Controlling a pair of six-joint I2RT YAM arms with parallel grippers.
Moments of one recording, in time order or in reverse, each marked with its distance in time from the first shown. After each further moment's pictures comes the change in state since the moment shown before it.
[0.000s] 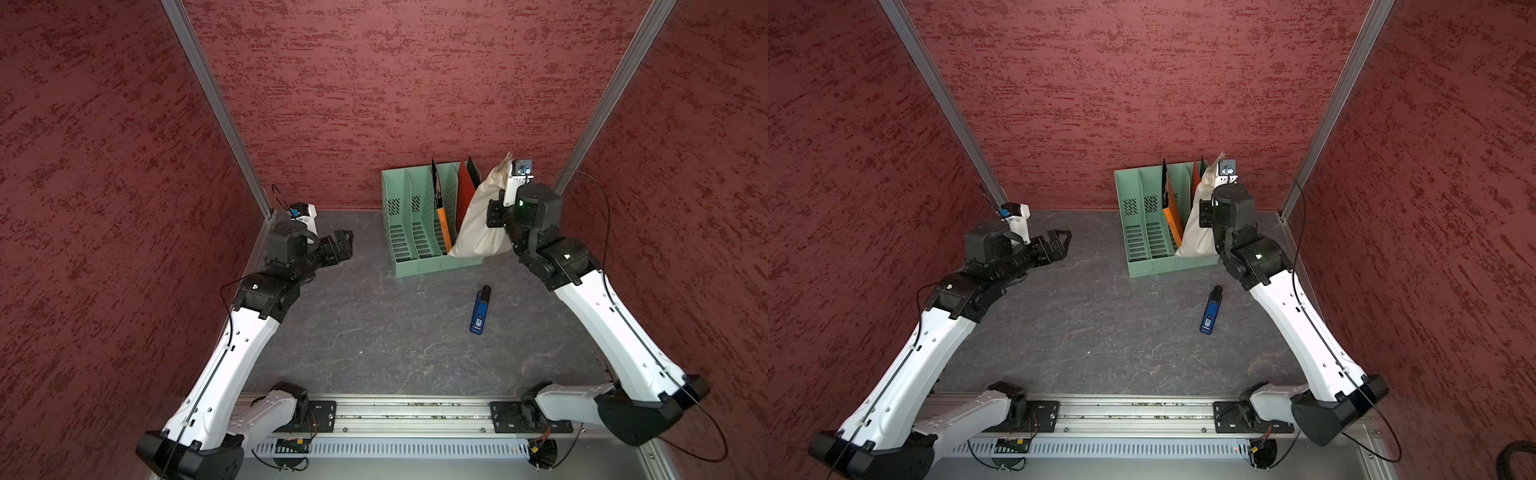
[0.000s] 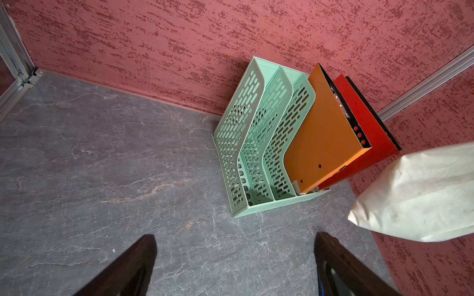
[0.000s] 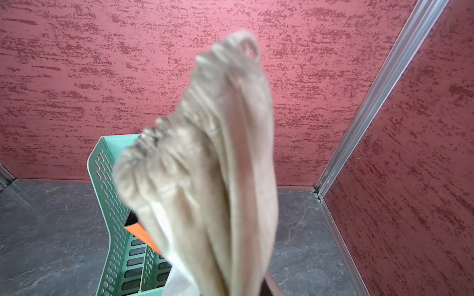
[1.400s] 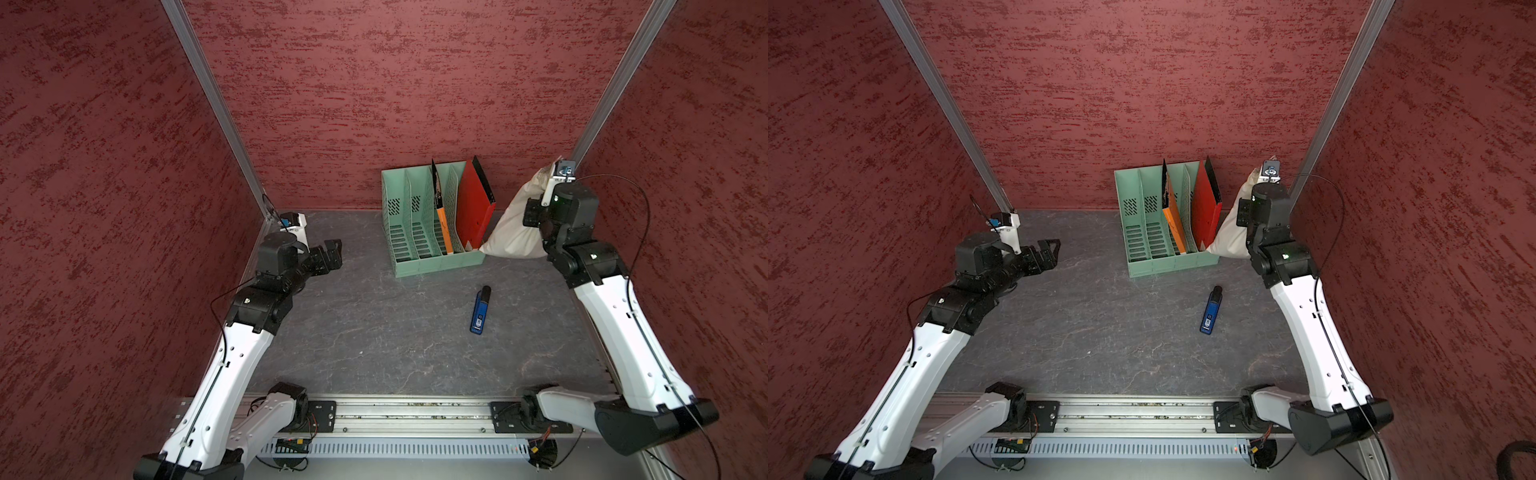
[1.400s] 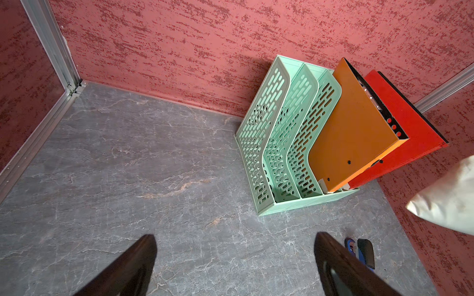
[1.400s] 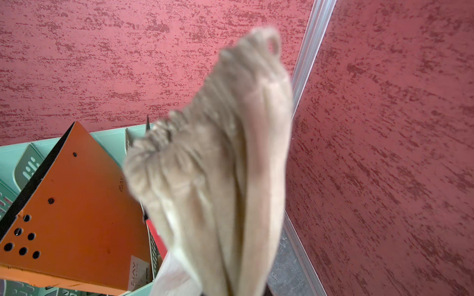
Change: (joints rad) left arm 0.070 -0.074 -0.084 -0.007 -0.008 0.079; right arm -0.241 -0.106 -0.091 -0.054 -0.006 -0.020
